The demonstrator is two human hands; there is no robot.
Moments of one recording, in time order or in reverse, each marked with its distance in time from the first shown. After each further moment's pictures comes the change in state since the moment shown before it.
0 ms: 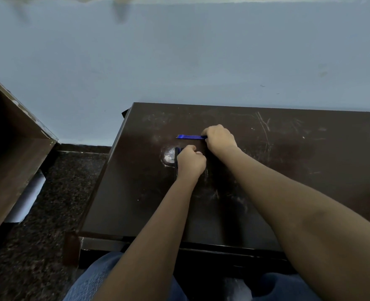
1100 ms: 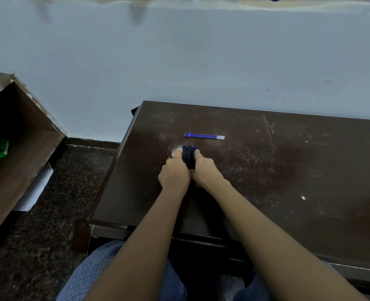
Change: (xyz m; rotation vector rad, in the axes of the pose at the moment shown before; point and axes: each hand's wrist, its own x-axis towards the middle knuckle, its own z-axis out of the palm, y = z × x) left_hand -0.022 -0.031 -0.043 0.606 0.130 0.089; right_hand -0.071 -0.054 0.032 0.470 -0.266 0.127
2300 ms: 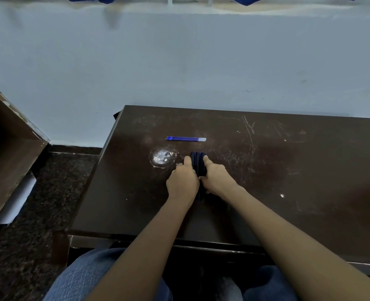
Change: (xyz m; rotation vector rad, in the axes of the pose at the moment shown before) left_hand -0.017 0.035 0.037 0.065 0.023 0.209; right_hand -0.016 0.054 -0.036 0.007 -0.001 0.047
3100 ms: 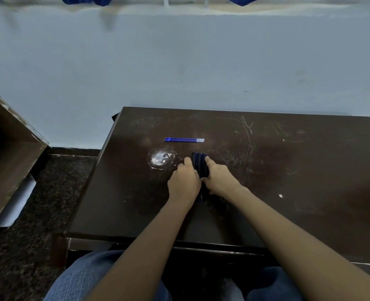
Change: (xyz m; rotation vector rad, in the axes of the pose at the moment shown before) left_hand -0.005 0.015 0.003 -0.013 0.008 0.038; right_hand -0.010 0.010 -0.014 0.007 0.000 0.014
